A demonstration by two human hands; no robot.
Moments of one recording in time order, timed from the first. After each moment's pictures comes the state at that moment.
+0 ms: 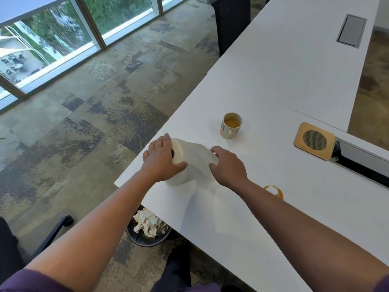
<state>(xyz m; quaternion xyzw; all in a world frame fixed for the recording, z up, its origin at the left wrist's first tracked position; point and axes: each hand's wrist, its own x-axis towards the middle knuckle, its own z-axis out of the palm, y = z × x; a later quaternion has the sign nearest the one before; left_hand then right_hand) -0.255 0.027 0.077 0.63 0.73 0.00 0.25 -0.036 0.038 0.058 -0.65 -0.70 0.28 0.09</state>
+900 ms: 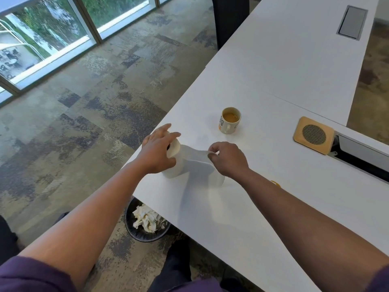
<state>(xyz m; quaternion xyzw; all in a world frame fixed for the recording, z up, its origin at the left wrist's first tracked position) -0.277 0.040 0.074 0.71 0.66 0.04 0.25 -0.031 0.051 0.065 -0.66 -0.69 0.31 0.08</state>
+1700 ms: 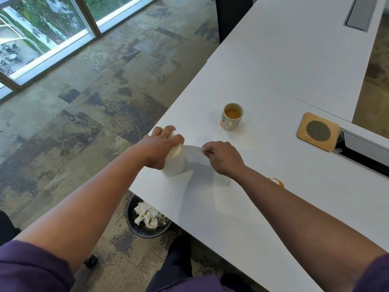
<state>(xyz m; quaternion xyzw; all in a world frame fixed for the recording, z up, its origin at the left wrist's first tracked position) -0.280 0.060 0.085 0.78 0.57 -0.21 0.17 -0.042 0.056 0.052 -0.60 -0.73 0.33 0.08</state>
